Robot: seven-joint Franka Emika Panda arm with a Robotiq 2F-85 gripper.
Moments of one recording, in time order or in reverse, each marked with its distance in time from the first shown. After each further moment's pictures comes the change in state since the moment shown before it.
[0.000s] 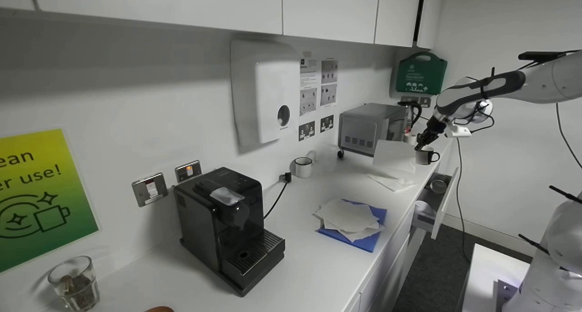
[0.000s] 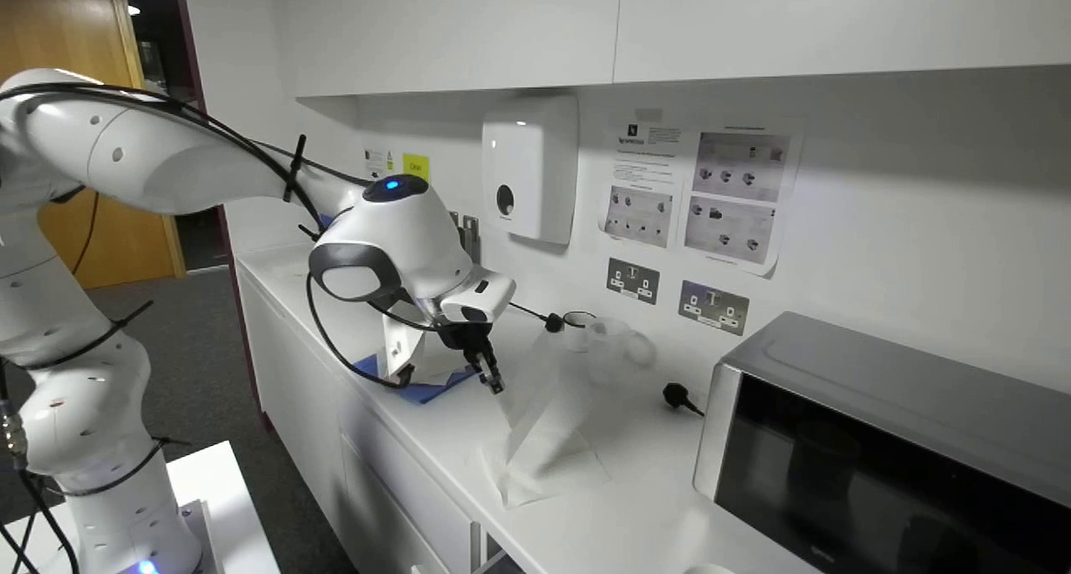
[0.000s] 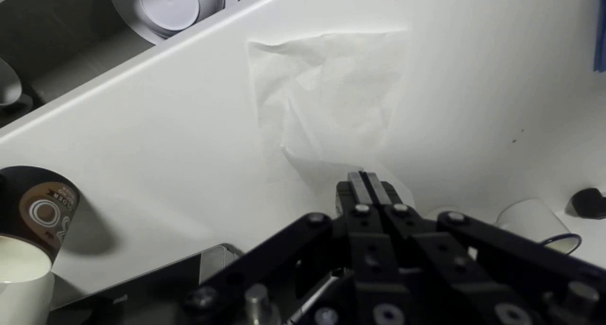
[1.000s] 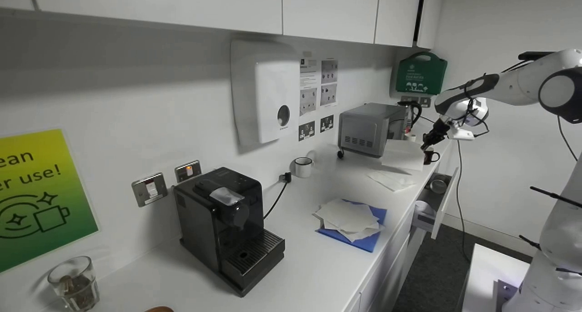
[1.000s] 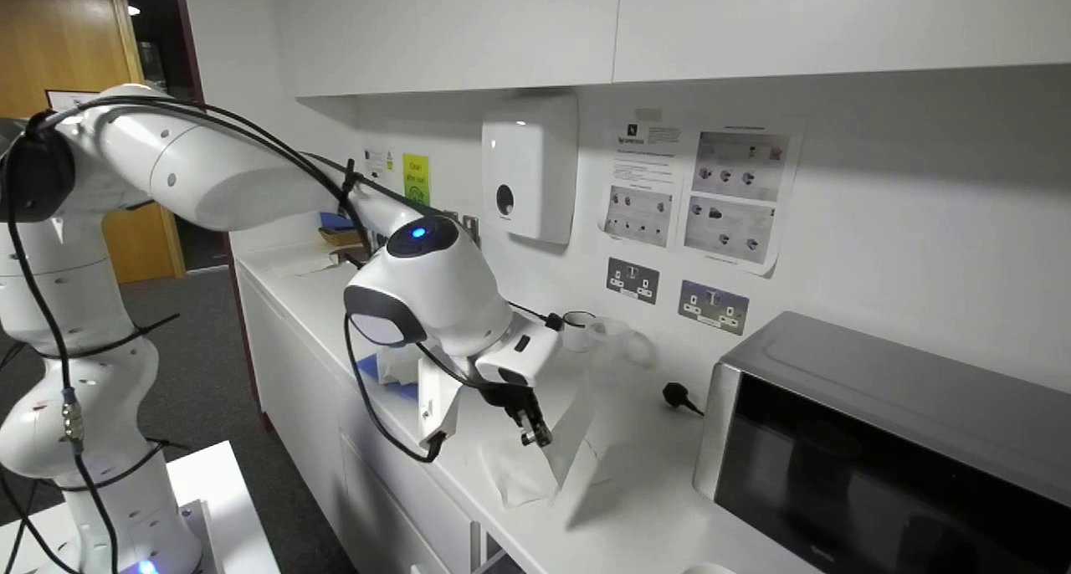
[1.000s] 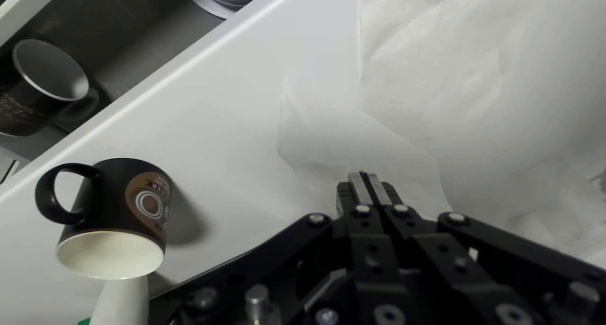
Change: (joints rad) arm -0.145 0.243 -0.014 0.161 0.266 0.041 -0.204
